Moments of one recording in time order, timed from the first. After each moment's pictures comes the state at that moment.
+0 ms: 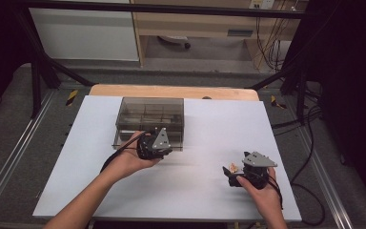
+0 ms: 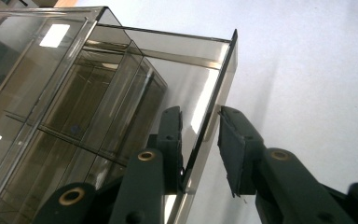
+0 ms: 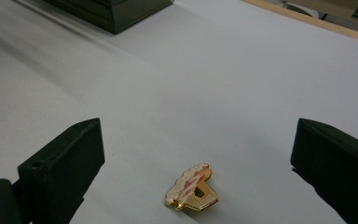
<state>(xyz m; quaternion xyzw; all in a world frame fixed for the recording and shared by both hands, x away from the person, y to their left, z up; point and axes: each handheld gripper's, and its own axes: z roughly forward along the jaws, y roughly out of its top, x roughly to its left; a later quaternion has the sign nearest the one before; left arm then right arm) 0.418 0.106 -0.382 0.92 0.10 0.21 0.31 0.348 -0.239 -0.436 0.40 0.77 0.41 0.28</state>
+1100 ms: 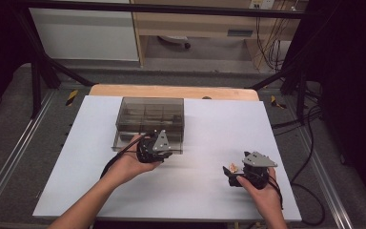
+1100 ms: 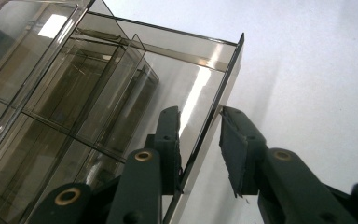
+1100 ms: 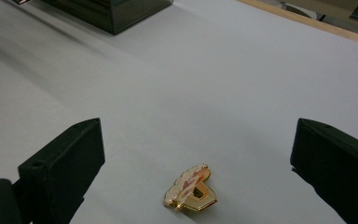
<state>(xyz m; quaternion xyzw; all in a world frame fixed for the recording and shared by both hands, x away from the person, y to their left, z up) 0.410 0.105 -0.384 0.92 0.13 0.20 0.31 0.348 -0.239 -0.435 0.40 0.77 0.41 0.28</state>
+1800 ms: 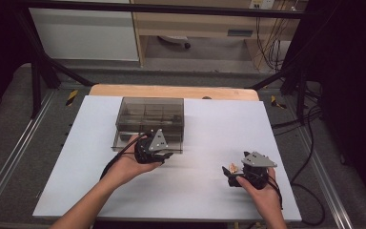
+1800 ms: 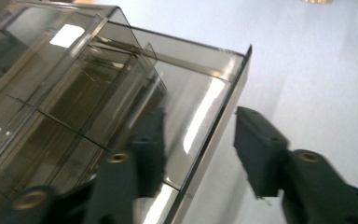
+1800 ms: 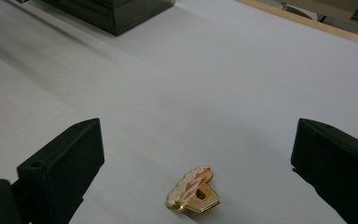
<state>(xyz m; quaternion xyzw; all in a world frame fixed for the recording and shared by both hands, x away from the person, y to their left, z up) 0.407 0.112 -0.386 0.90 0.15 0.21 0.36 0.348 -0.237 -0.434 0.40 0.77 0.41 0.28</state>
